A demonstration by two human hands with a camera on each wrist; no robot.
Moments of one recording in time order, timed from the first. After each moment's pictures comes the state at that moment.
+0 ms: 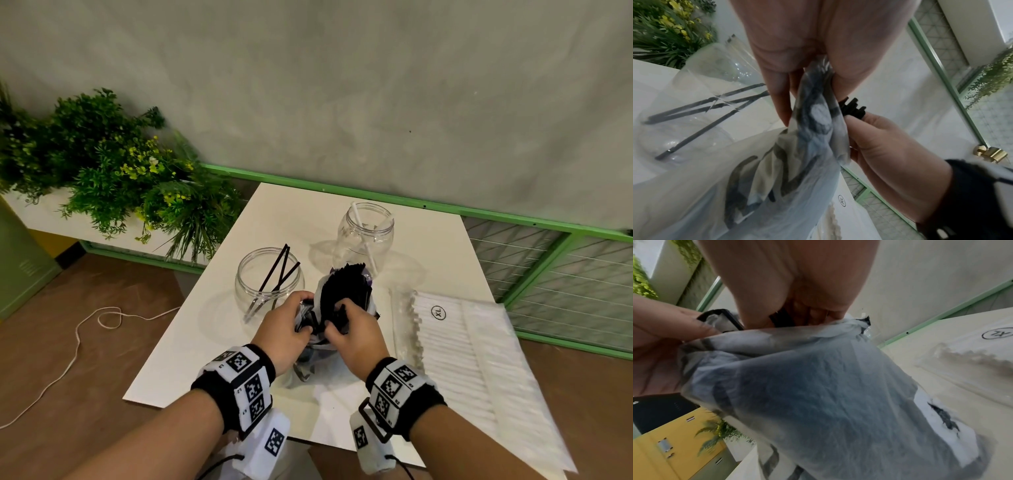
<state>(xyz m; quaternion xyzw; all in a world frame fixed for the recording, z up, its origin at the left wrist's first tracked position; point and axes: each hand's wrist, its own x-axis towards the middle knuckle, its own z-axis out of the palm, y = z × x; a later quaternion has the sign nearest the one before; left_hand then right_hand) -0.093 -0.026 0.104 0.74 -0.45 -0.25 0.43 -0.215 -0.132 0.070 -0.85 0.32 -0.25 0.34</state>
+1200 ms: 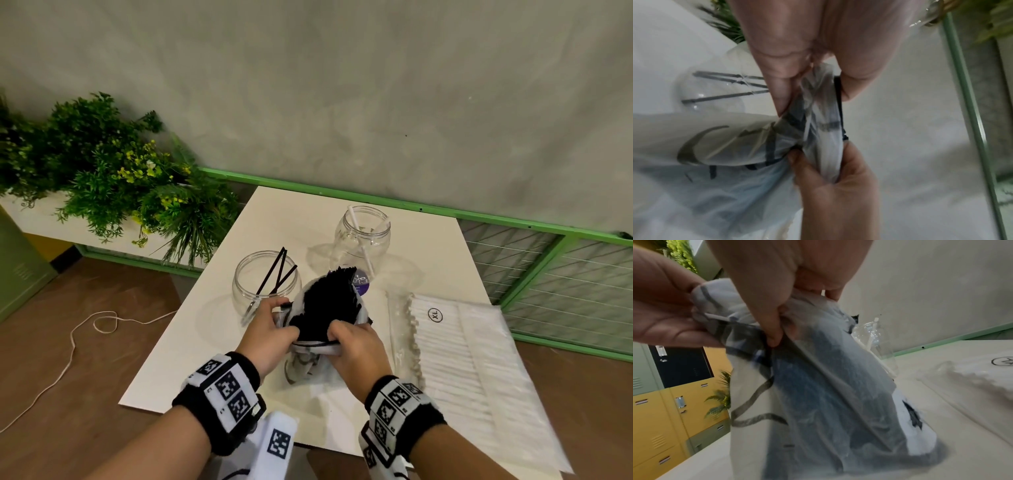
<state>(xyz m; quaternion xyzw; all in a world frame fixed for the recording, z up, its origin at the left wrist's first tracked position) -0.091 -0.020 0.106 0.68 -0.21 -0.40 0.57 -0.230 -0.124 0.057 -0.93 0.20 -0.27 0.14</state>
